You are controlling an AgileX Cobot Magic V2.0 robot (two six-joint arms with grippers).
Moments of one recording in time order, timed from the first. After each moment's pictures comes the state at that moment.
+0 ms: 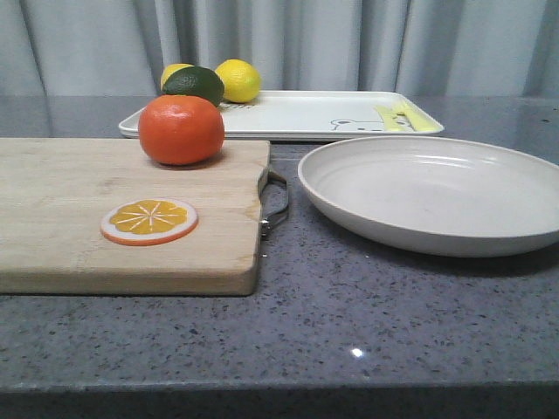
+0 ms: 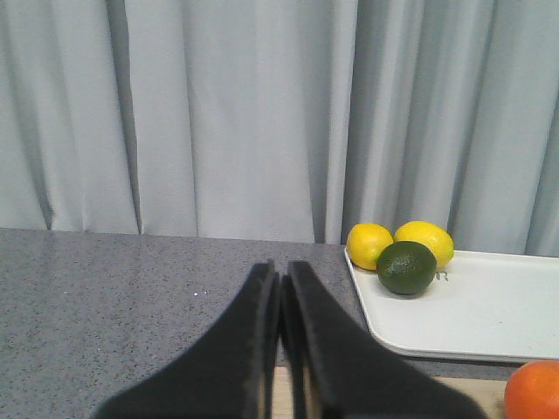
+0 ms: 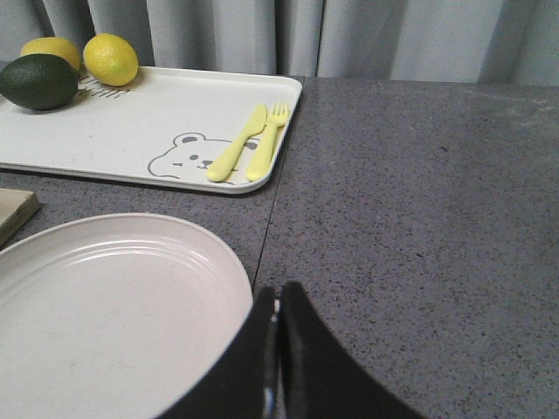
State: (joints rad) left arm -0.04 0.38 -0.32 -0.16 -0.09 0.01; right arm 0.17 0.51 -0.38 -0.02 0.15 0.09
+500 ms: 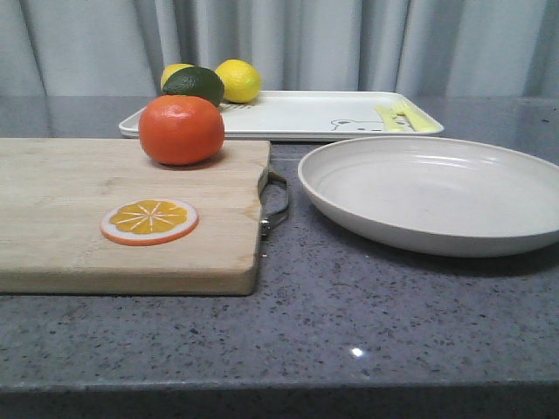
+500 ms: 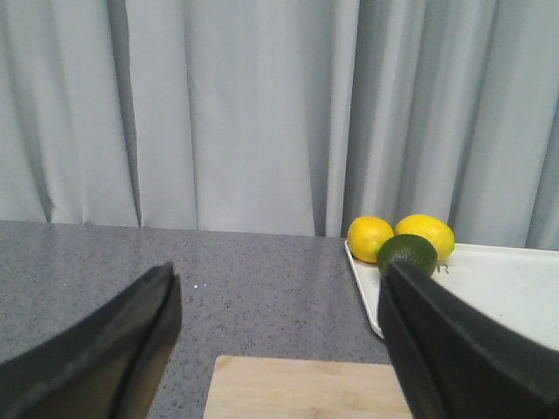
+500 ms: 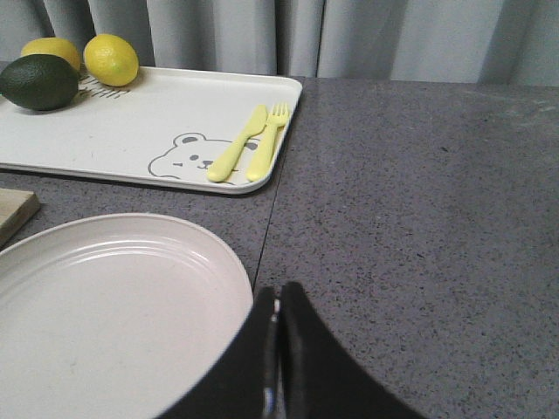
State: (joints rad) left arm -0.04 0.41 -0.34 -0.16 -0.07 0.01; right arm 0.17 0.51 -0.38 -0.02 0.15 0.09
